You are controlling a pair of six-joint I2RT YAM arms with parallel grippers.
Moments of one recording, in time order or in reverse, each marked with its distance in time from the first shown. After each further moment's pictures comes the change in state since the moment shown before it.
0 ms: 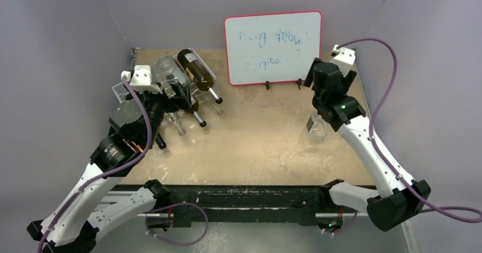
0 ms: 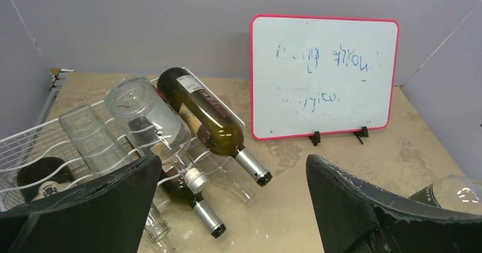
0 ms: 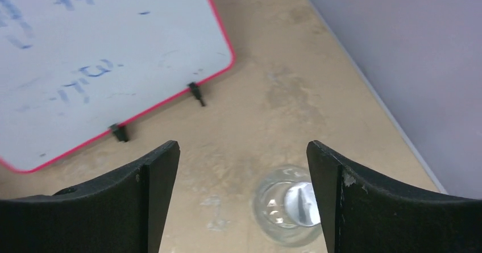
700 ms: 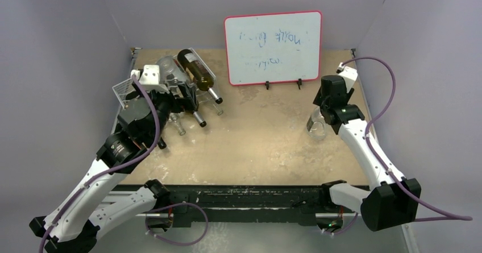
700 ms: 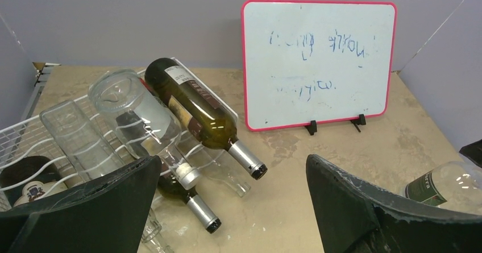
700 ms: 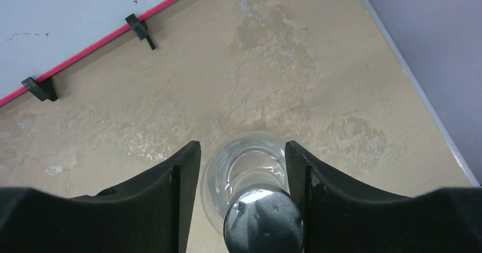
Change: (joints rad) left arm 0.000 0.019 -0.023 0.012 0.041 -0.012; right arm -0.231 -0.011 -0.242 0.001 -0.199 0.052
